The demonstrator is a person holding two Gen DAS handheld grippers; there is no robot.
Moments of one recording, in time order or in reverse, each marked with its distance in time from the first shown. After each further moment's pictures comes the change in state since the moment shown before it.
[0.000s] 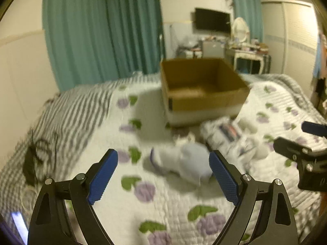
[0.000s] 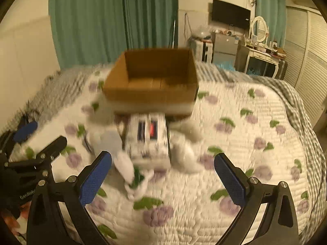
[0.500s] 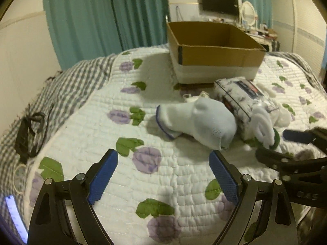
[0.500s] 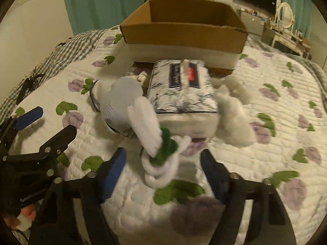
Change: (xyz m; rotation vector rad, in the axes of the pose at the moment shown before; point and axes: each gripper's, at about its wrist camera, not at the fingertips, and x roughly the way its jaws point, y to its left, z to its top) left arm 0.040 0.003 -0.068 0.001 0.134 0.055; right arm 0.079 0.029 -0.040 -0.053 0.174 0.152
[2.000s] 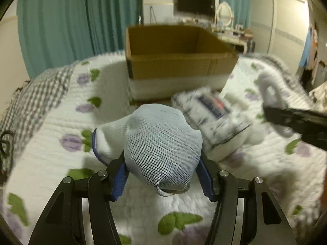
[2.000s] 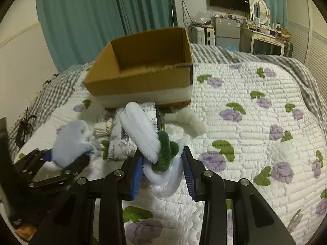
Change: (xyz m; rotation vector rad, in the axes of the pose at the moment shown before) left arm 0.030 -0.040 0.036 0.038 0.015 -0.200; right arm -0.050 -0.066 0.039 0.154 -0.141 -0.039
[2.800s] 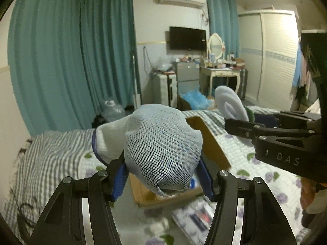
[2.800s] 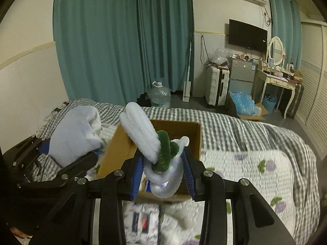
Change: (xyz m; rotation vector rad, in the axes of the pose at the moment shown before) left arm -0.057 0.000 0.179 0.052 -0.259 -0.032; right arm -0.029 0.026 0.189 -0.163 -0.179 0.027
